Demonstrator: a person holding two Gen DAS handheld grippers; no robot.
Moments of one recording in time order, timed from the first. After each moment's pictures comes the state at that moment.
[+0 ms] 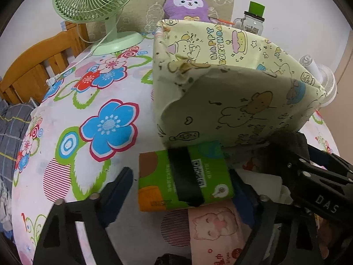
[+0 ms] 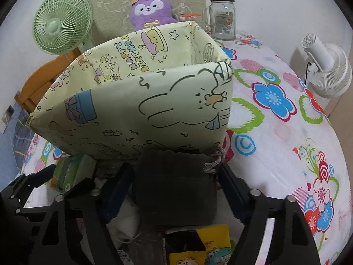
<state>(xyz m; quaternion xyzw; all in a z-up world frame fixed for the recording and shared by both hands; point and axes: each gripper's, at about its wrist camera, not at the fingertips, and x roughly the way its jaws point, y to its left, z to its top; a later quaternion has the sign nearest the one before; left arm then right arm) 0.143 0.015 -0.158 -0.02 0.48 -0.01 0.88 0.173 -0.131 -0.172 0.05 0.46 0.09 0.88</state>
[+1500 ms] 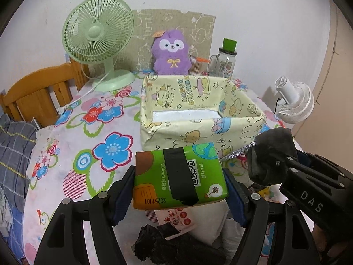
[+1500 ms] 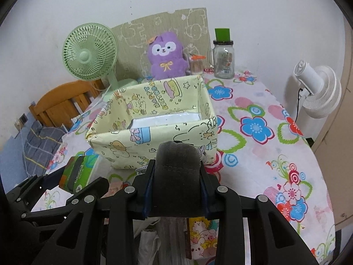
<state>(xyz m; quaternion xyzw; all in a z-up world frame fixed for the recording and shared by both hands) 0.089 -0.005 -0.090 -0.03 0.39 -0.04 0.92 0.110 -0.139 -0.098 0.05 0.37 0.11 0.92</state>
